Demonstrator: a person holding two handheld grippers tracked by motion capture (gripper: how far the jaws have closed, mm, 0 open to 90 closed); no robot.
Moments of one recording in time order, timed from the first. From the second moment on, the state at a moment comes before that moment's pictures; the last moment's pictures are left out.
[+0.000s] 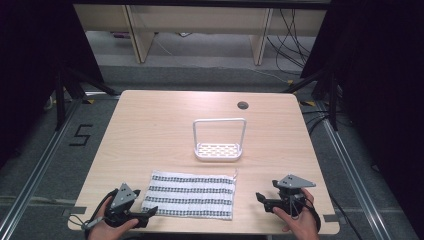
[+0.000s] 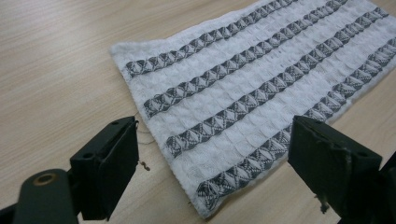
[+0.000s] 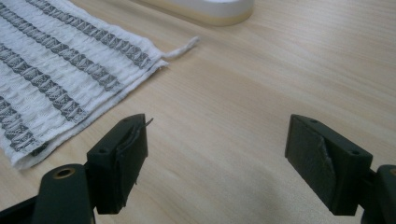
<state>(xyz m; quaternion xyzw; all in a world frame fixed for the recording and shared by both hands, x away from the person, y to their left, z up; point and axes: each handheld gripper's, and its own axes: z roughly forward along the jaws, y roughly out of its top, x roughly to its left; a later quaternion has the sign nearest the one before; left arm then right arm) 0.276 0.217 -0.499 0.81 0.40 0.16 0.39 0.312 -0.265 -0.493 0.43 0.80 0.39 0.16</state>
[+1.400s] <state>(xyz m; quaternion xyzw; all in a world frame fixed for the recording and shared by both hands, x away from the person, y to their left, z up) 0.272 0.103 -0.495 0.83 0.31 0.05 0.46 0.346 -0.208 -0.480 0.36 0.83 0.41 0.14</state>
